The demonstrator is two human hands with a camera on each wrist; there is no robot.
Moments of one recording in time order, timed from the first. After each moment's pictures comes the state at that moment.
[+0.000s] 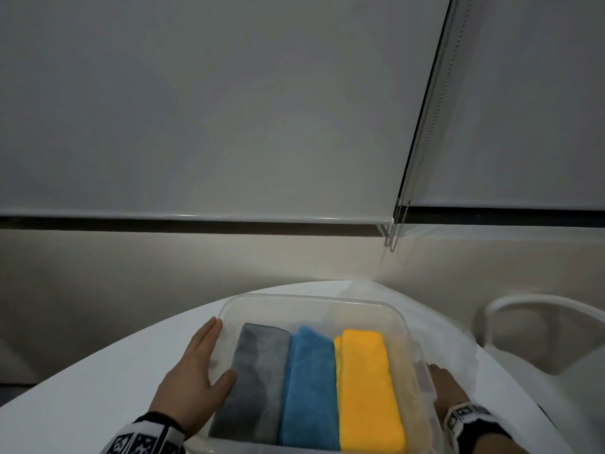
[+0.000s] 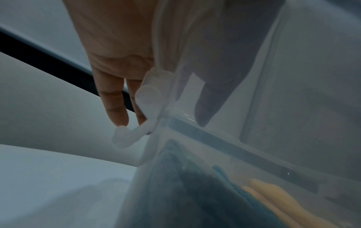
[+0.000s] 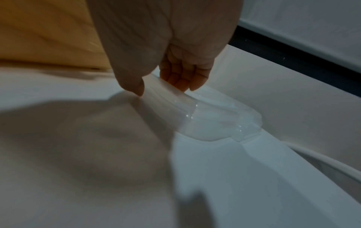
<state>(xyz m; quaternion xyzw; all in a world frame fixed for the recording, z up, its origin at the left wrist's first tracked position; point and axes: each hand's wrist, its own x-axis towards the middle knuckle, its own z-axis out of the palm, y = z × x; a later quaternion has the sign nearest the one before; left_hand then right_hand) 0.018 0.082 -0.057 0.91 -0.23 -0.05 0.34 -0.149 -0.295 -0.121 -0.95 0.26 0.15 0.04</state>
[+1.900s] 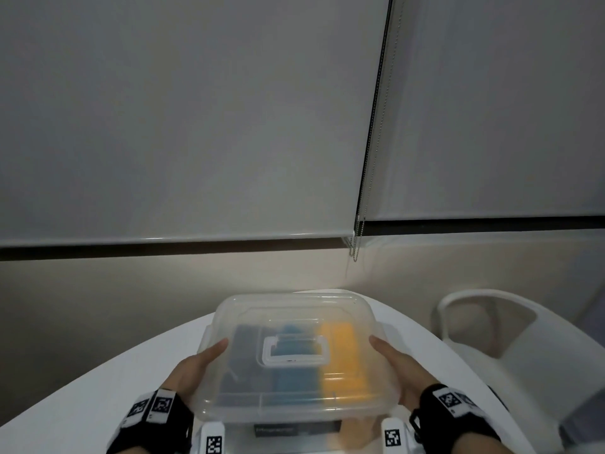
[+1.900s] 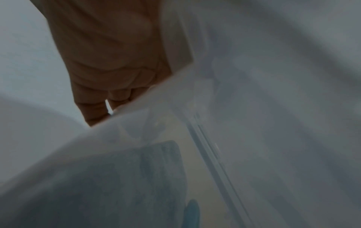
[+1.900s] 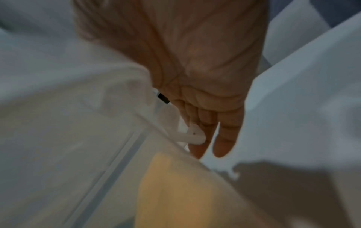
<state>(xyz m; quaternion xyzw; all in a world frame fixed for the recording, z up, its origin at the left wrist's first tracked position) 0.019 0.080 -0.040 0.75 0.02 -0.35 0.57 -0.183 -0.226 -0.043 -0.56 0.40 0.01 0.73</state>
